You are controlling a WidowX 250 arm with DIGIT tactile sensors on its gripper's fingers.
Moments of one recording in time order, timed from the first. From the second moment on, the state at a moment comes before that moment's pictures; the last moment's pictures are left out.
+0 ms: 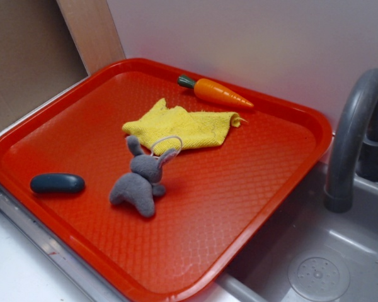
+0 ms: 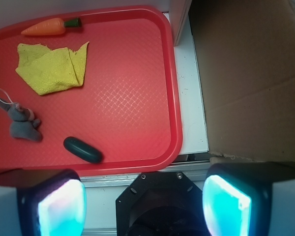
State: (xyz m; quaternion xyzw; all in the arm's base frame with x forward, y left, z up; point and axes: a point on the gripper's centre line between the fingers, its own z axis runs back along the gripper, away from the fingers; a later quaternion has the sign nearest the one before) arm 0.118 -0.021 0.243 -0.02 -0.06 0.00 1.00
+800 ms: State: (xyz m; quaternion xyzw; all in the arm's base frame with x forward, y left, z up) arm 0.138 -0.116 0.230 -0.07 -0.09 -0.04 0.99
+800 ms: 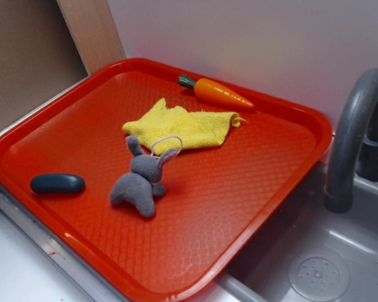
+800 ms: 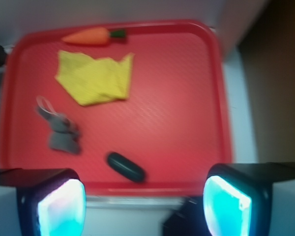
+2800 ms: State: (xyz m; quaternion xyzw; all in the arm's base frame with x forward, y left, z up) arm 0.170 -0.255 0.031 -0.04 0.12 -0.07 0.99
